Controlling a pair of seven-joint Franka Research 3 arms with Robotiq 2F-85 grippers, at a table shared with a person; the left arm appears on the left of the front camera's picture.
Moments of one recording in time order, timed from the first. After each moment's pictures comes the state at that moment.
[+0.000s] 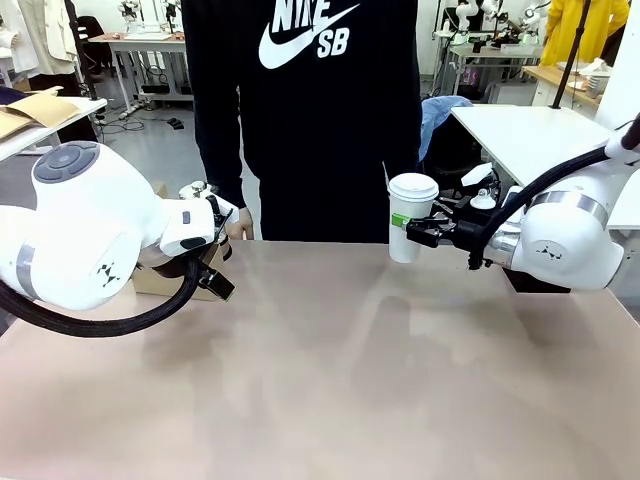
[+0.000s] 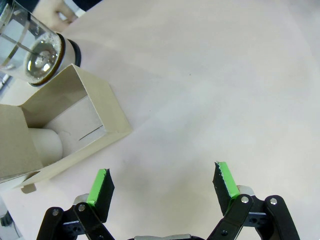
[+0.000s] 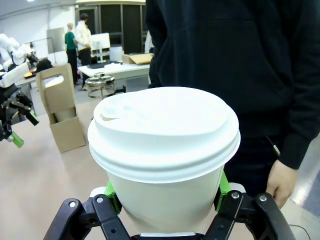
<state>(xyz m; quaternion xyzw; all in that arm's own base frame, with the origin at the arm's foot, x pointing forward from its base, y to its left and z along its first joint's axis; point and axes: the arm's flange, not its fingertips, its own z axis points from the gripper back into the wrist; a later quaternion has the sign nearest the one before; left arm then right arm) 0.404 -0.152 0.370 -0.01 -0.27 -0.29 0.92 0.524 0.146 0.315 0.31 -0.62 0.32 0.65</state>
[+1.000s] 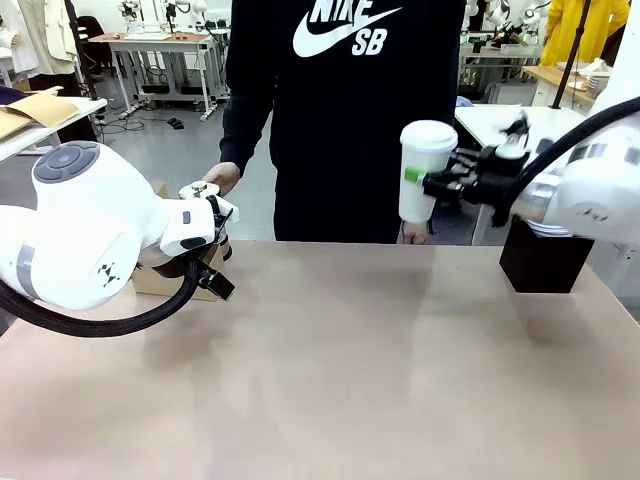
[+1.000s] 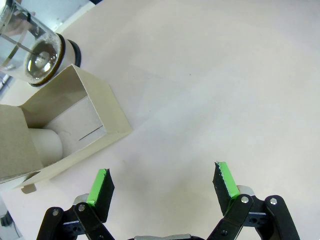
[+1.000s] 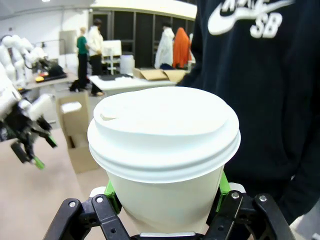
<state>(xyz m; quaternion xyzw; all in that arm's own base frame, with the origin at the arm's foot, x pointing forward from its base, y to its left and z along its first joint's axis) 0.404 -0.152 0.370 -0.01 -0.27 -0.29 0.92 0.508 0.132 0.423 0.32 -0.63 0.35 0.61</state>
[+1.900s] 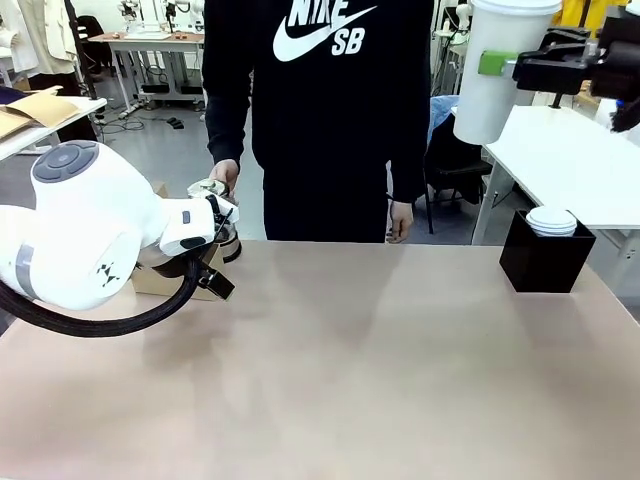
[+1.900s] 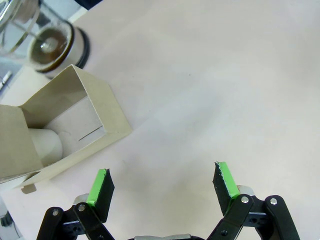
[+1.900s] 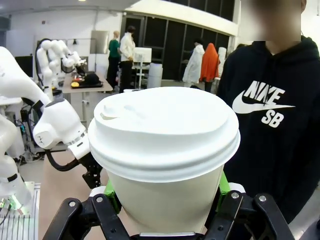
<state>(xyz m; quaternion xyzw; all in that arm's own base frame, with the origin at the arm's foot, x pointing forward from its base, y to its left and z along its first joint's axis) 0.404 -0.153 0.371 -0.01 -0.27 -0.29 0.92 0.393 0.089 0.605 0.34 -0.62 0.41 0.58</state>
